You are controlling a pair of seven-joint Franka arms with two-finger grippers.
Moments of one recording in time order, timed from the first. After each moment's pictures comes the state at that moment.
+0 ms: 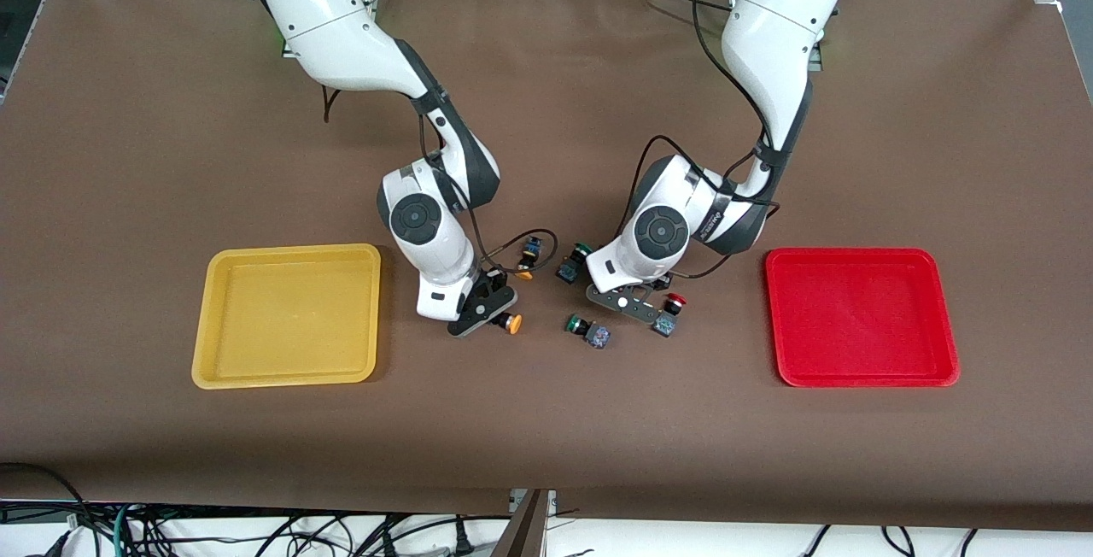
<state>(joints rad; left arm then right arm) -0.54 0.81 0.00 -1.49 -0.10 2.21 -0.11 0.61 0.87 -0.09 -1.45 0.17 2.49 -0.16</state>
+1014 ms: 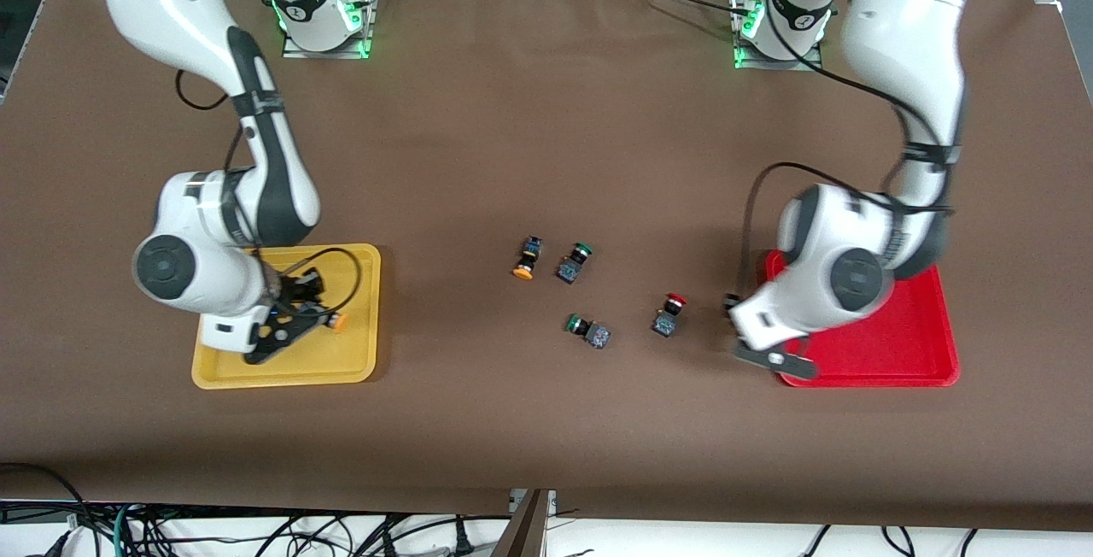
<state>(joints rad) -0.20 0.70 0.05 -1.44 -0.08 2.07 0.18 0.34 0.65 -0.28 -1.55 0.17 2.07 -0.58</state>
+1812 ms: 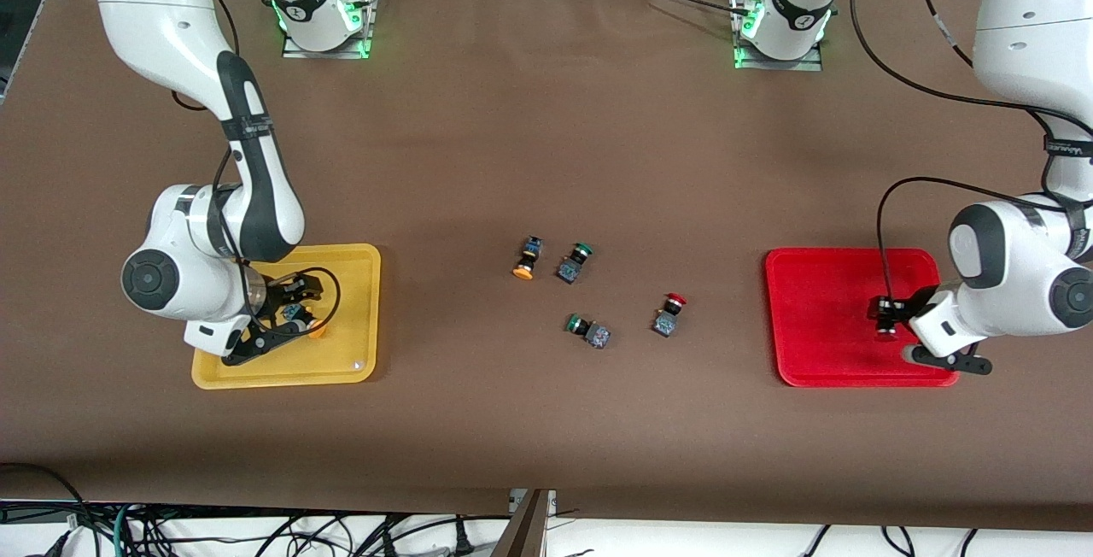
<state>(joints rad) 0.15 0.70 0.04 -1.53 -0.08 2.06 0.34 0.36 0.68 -0.27 -1.52 0.23 2.04 -0.34</state>
